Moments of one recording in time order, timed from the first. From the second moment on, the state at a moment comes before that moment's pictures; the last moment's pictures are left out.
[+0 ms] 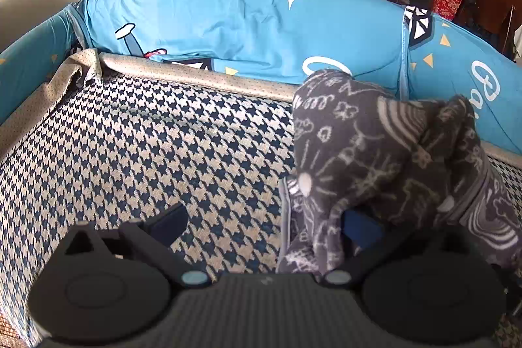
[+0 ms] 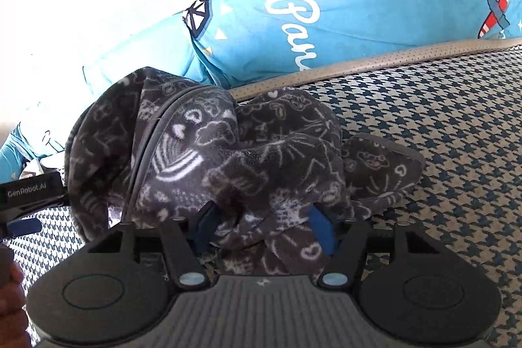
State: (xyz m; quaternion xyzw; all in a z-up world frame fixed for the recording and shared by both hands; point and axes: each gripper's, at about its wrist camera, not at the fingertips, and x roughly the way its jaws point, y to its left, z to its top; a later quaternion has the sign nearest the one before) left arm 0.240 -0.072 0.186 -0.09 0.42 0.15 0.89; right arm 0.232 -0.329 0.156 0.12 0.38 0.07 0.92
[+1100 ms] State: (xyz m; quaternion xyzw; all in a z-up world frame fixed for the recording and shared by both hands) left arm 0.220 -0.084 0.183 -0.07 0.42 0.08 0.90; right arm 0.230 -0.311 0.152 0.06 0.37 0.06 0.92
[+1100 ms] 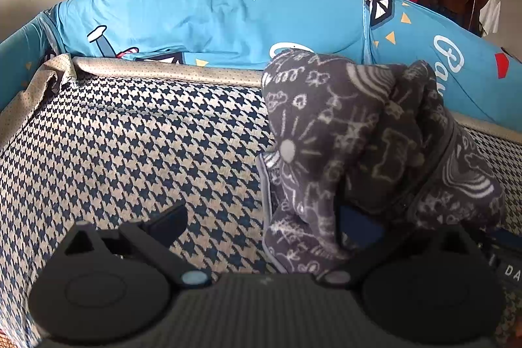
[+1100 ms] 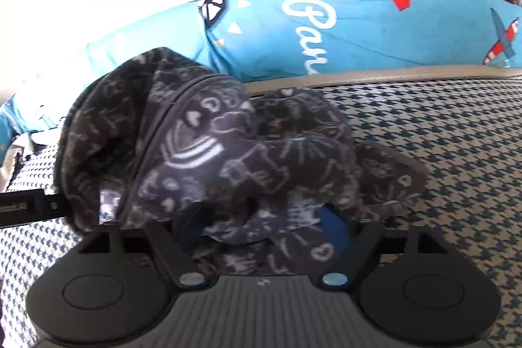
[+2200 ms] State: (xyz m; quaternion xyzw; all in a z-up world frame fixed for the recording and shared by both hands) left arm 0.229 -0.097 0.162 -0.04 0.45 0.09 0.89; right arm 0.242 -0.301 0.106 0.03 0.43 0.10 0.90
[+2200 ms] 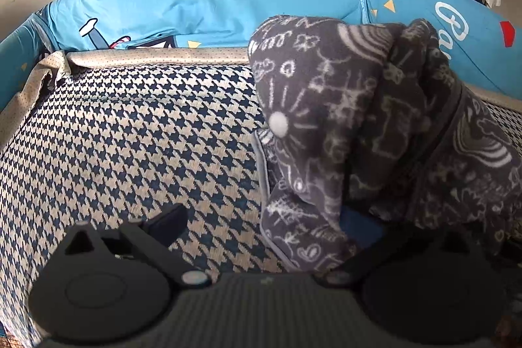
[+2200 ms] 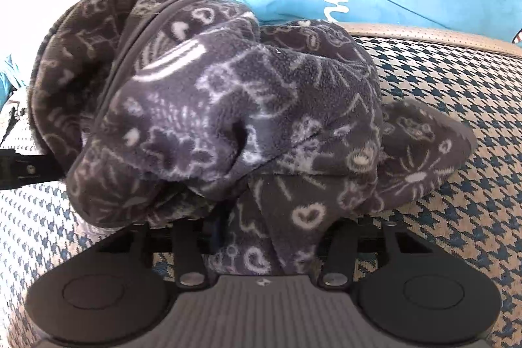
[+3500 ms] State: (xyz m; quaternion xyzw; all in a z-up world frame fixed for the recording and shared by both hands) left arm 0.203 -0.074 0.217 -0.10 0.39 0.03 0.92; right arm 0.148 -0.217 0.134 -0.05 0.43 0.37 0.82
